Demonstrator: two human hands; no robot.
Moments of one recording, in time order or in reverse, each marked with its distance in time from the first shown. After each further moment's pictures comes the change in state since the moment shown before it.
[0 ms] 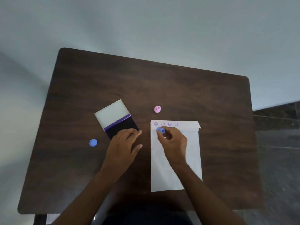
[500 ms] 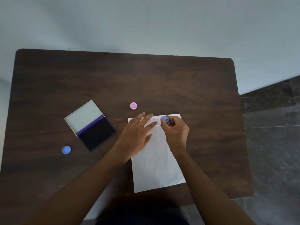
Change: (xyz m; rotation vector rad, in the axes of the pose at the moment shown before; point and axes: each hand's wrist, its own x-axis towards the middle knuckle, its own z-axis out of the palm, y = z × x) left_hand 0.084 0.079 0.063 0.216 -0.176 0.363; right_hand 0.054 0.076 -0.036 0.109 0.141 0.187
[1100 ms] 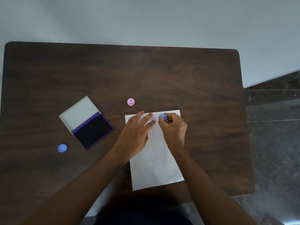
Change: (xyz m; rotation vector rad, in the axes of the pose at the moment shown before) left_hand 0.005 0.005 0.009 -0.038 -0.064 -0.047; right_hand 0.006 0.016 0.012 -0.003 -0.032 -0.016
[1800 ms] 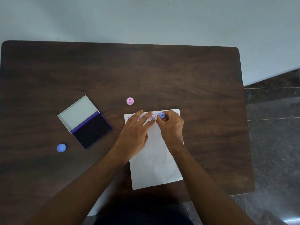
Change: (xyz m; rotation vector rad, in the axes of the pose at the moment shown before) left_hand -0.001 0.002 -0.001 -0.013 0.033 -0.021; right_hand 0.004 -0.009 0.006 -0.029 -0.062 0.047
